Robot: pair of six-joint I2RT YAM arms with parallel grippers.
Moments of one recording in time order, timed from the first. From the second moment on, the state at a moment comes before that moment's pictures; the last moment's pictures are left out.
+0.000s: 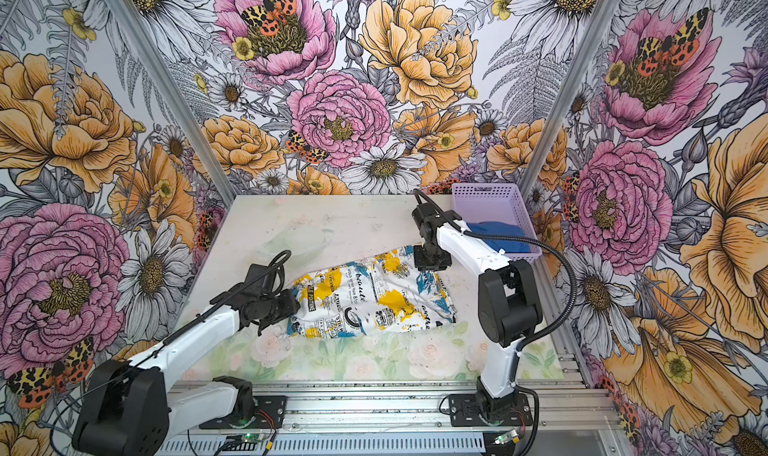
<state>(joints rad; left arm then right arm) -0.27 1.24 0.63 -0.51 0.08 -0.61 0.39 1.84 1.52 -1.10 0.00 0.30</state>
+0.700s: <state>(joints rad) -0.25 1.09 0.70 -0.64 -0.05 -0.61 0.53 1.85 1.55 -1.09 -0.08 0.33</state>
